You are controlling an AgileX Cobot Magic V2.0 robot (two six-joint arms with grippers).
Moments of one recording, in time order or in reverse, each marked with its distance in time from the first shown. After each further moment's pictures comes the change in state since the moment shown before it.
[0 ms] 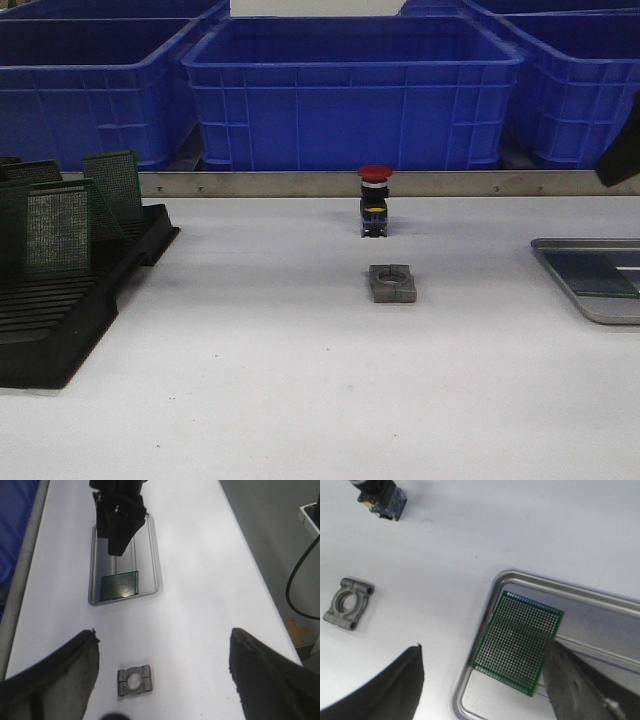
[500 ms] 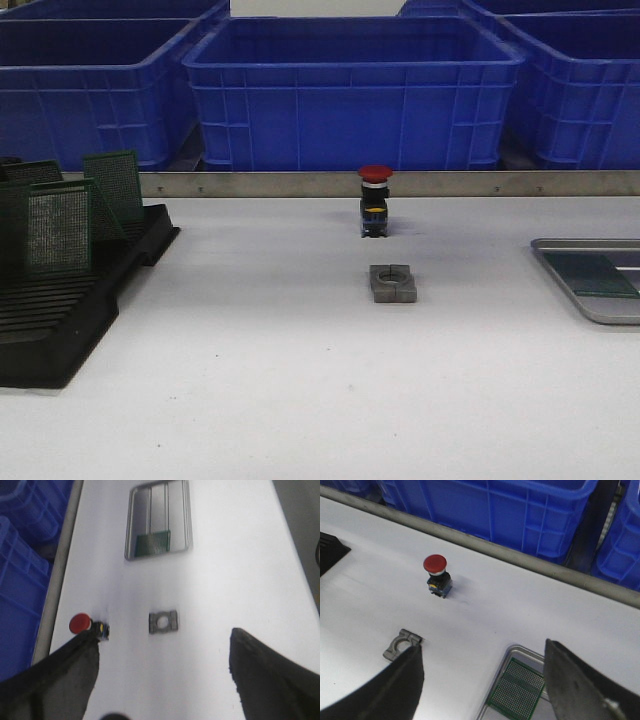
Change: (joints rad) left arm 0.092 -0.120 0.000 0.180 0.010 -0.075; right arm -0.002 -0.419 0.015 -0.019 0.083 0.002
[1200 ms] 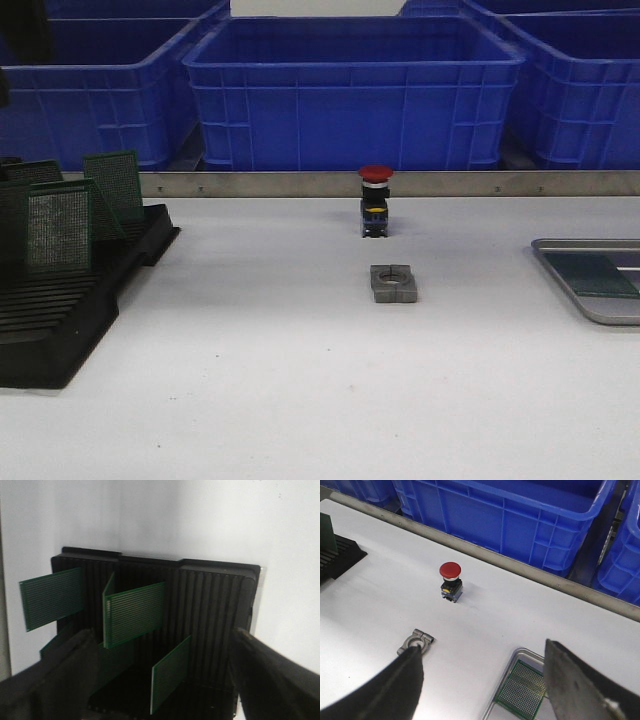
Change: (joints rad) left arm 0.000 -0.004 0.099 0.726 0.019 -0.317; right arm 0.000 -0.115 0.055 -0.005 0.018 0.000
